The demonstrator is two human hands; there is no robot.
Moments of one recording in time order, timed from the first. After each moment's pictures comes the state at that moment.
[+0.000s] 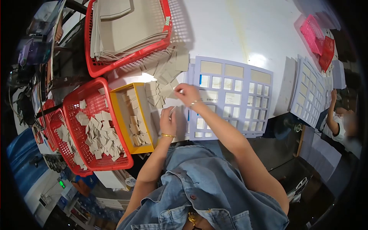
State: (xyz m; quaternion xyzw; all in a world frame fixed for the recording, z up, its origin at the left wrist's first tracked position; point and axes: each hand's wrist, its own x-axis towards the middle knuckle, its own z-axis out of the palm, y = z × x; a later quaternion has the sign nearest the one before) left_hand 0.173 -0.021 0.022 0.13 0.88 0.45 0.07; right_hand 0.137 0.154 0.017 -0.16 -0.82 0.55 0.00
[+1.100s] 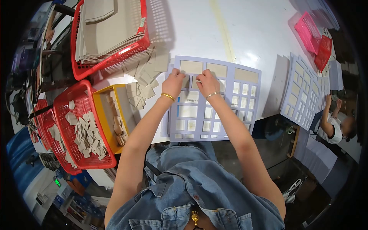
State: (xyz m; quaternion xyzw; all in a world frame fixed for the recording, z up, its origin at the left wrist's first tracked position) left_hand 0.092 0.145 0.015 0.35 0.89 0.24 0.15; right_hand 0.192 0.302 0.019 -0.17 -0.95 0.27 0.02
